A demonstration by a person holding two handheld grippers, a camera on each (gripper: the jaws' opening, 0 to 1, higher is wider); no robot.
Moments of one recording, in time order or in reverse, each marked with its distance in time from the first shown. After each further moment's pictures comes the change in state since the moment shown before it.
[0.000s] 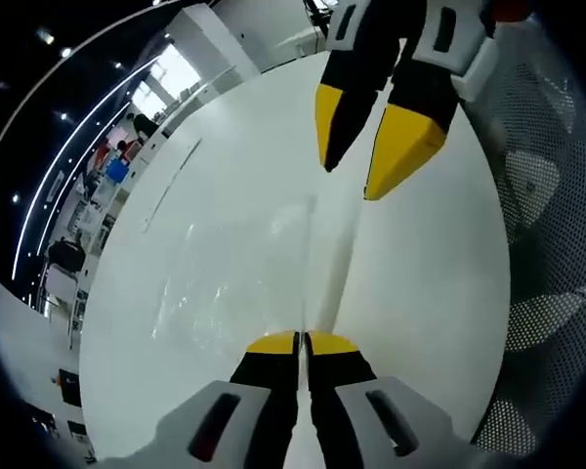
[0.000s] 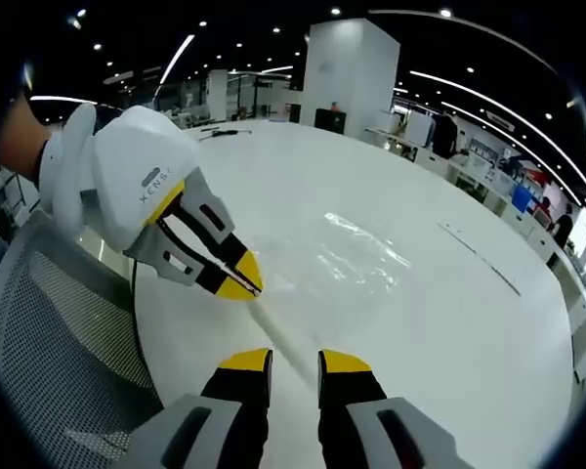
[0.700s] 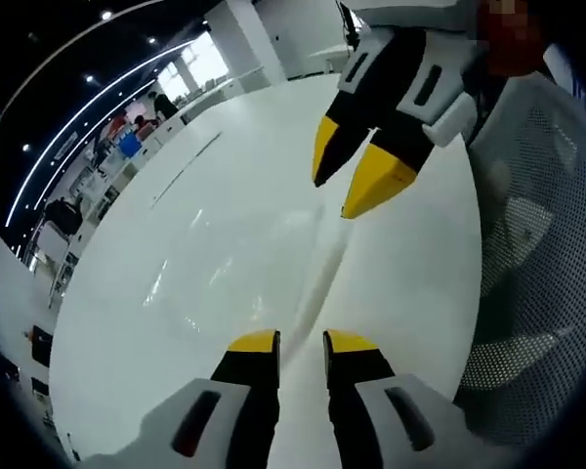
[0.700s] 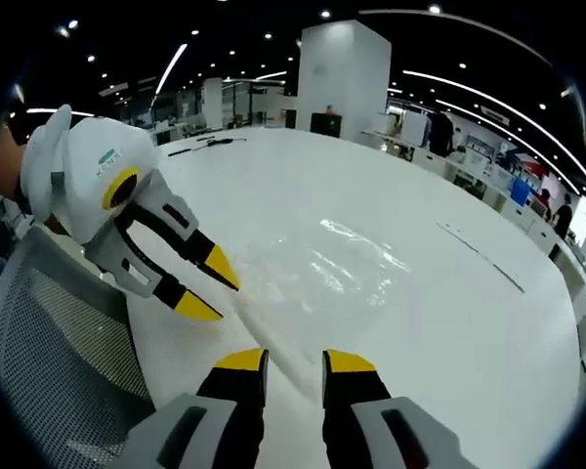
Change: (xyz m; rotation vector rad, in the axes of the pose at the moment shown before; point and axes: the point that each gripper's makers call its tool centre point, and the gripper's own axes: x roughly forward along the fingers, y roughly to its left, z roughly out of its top) left arm -0.027 -0.007 -0.006 -0.203 -0.063 -0.004; right arm 0.006 -0.006 0.009 0.048 -0.035 0.002
